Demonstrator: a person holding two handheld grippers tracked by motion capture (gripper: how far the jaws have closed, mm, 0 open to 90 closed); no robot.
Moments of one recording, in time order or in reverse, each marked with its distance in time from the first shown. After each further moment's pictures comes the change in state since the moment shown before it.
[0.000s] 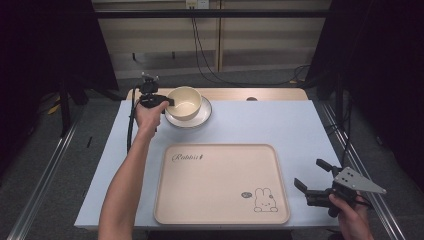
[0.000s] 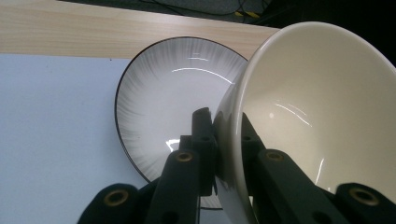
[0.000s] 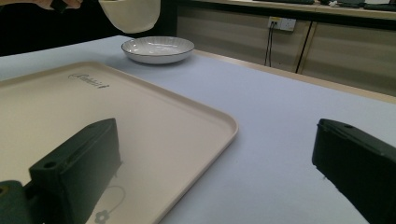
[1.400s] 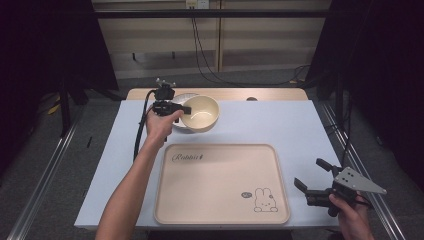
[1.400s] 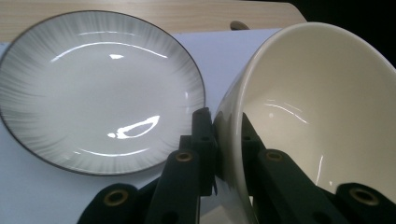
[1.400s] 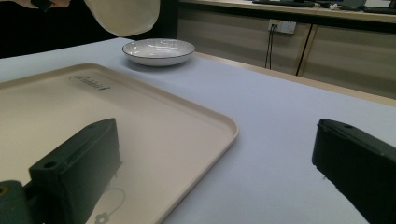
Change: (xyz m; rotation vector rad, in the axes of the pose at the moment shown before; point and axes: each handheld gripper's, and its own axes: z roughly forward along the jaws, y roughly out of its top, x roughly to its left) left arm -0.058 -0.026 -0.011 0.052 -0.139 0.130; right arm 0.000 0.000 0.000 -0.012 0.007 -0.007
